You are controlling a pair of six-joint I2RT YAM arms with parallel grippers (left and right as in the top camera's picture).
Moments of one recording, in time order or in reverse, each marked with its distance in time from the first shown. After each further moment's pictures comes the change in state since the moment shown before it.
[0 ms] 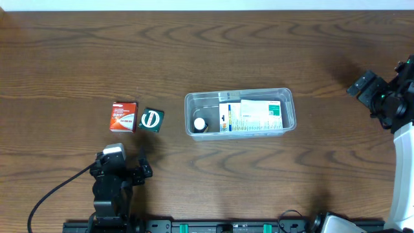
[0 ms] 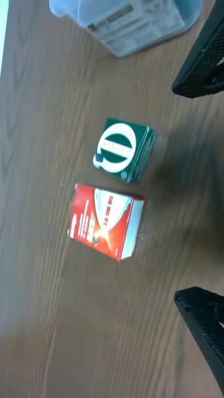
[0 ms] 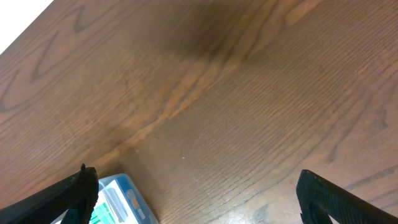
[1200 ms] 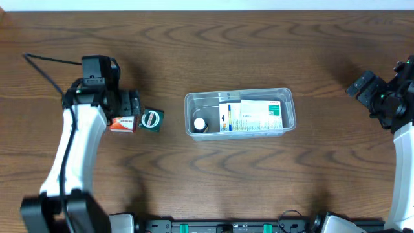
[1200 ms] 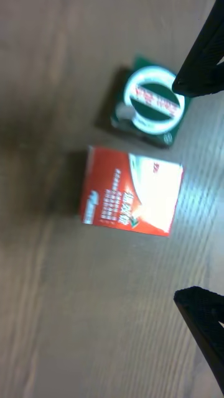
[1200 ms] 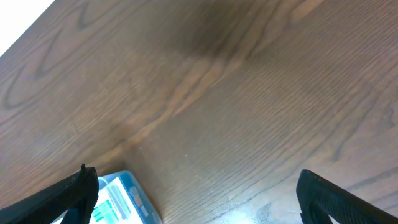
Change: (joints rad) left arm 0.115 1.509 0.981 -0.234 -0.001 0.136; right arm 0.000 0.000 0.000 -0.003 -0.010 0.000
